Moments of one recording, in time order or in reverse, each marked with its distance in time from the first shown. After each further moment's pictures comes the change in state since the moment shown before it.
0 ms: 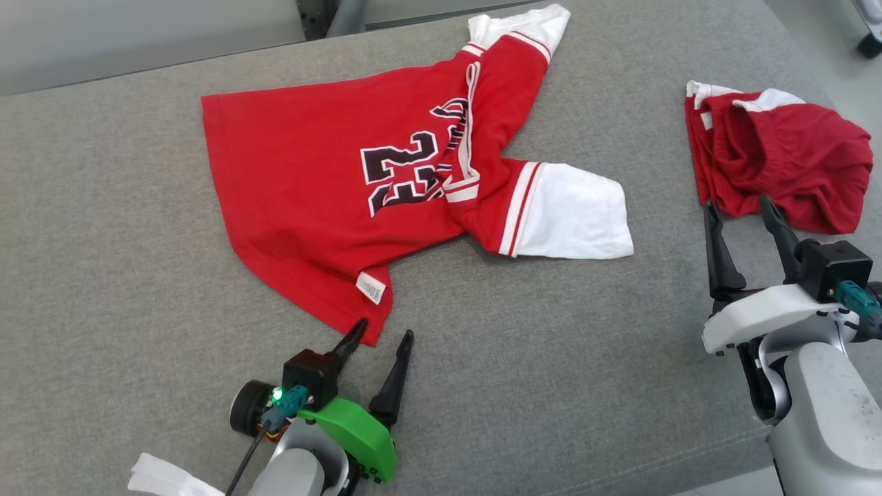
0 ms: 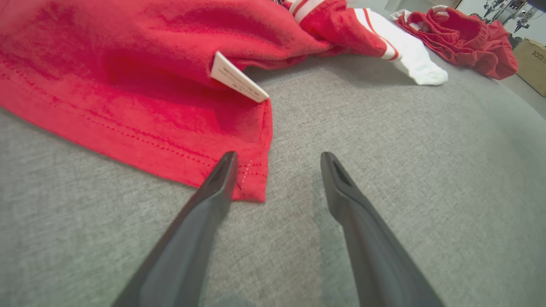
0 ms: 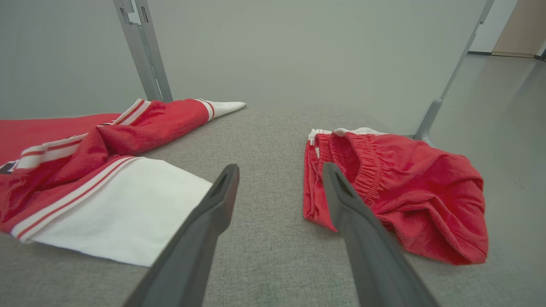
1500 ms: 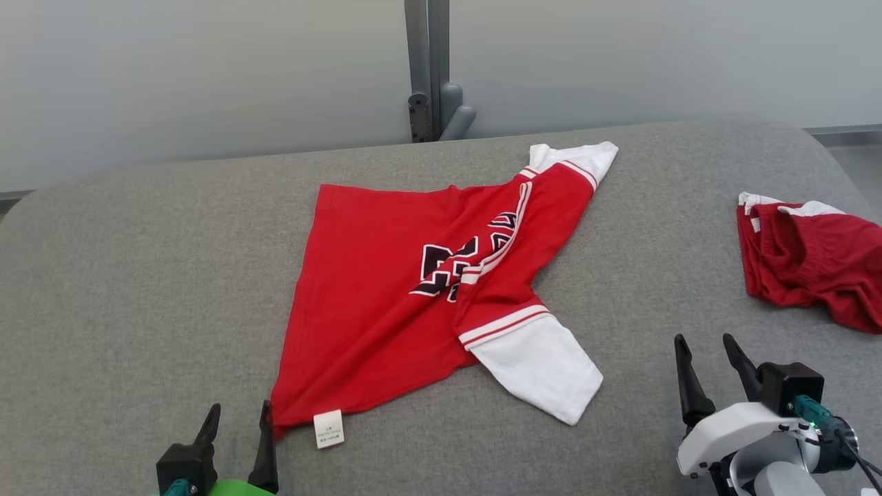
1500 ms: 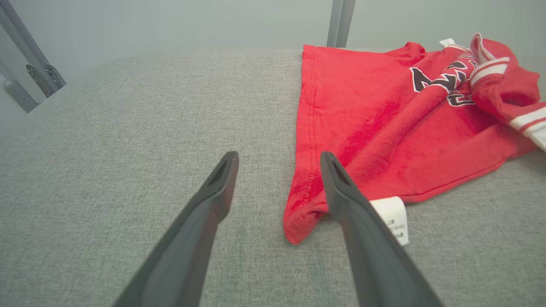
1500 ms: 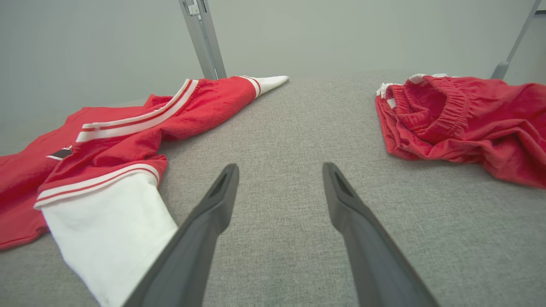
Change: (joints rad) left arm 0.267 0.037 0.401 -0.091 0.163 0.080 0.000; right arm 0.228 0.089 -0.020 0.068 0.017 0.000 0.000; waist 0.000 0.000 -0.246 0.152
